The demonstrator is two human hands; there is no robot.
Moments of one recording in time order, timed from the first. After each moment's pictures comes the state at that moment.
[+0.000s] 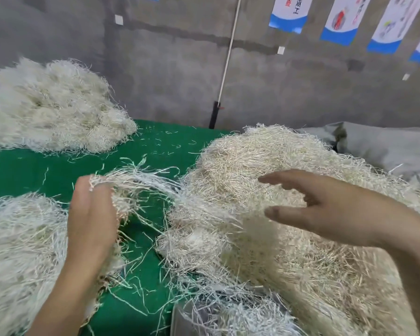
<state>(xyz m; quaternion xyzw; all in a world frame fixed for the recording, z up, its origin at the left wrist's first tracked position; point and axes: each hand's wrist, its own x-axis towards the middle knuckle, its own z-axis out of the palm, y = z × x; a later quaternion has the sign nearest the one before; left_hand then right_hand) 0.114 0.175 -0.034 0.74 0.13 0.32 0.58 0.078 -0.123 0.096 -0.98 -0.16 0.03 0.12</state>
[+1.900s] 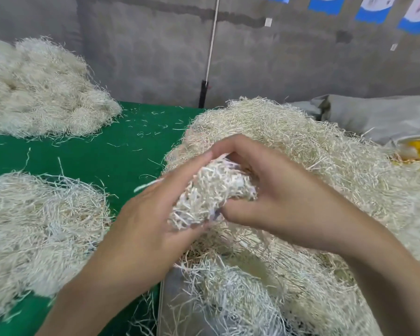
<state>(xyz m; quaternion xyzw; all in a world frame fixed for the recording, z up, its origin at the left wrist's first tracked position) 0.008 0.103 0.013 0.85 -0.23 0.18 0.44 0.019 -0.087 0.078 -0.91 -0.27 -0.04 0.31</state>
